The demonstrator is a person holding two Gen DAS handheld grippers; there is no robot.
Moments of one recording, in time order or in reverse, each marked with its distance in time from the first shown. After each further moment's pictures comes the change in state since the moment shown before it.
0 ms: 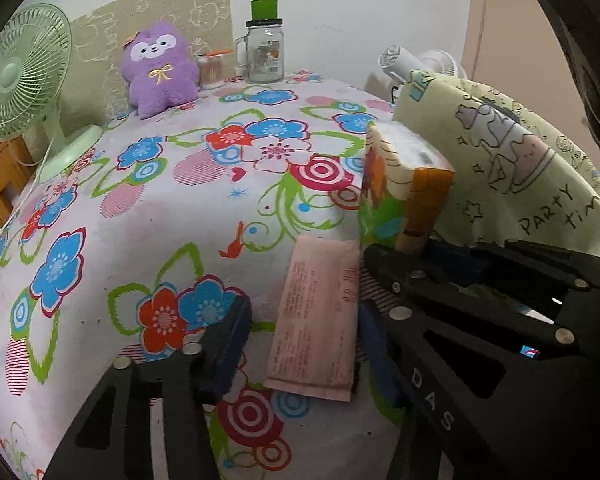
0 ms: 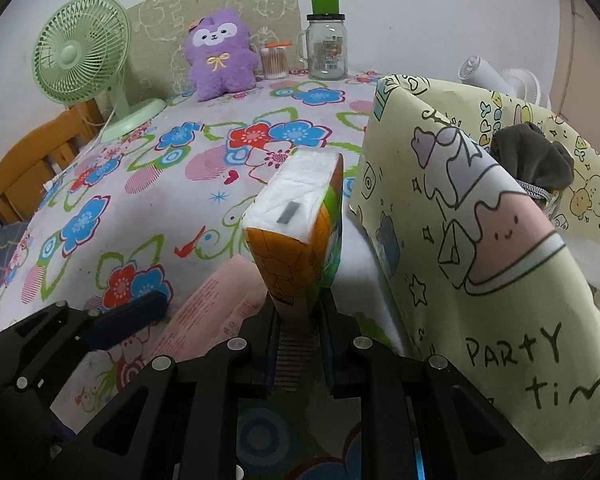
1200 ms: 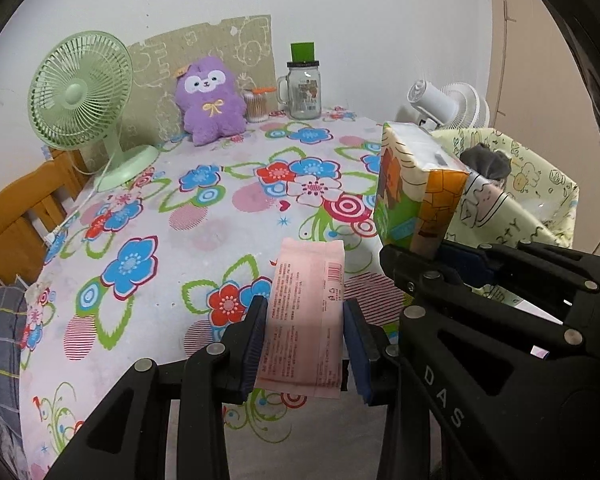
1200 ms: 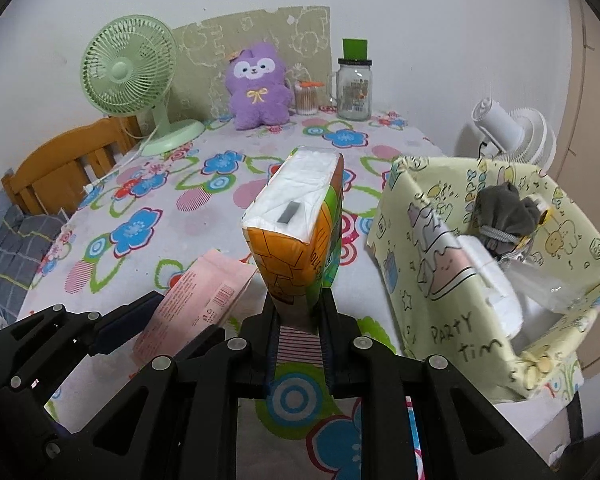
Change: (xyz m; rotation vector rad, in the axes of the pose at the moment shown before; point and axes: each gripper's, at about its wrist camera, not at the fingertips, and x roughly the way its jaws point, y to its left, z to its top) left arm -0.071 -0.007 -0.005 -0.059 -0.094 0.144; right arm -0.066 0.016 0.002 -0.085 -0.091 0.052
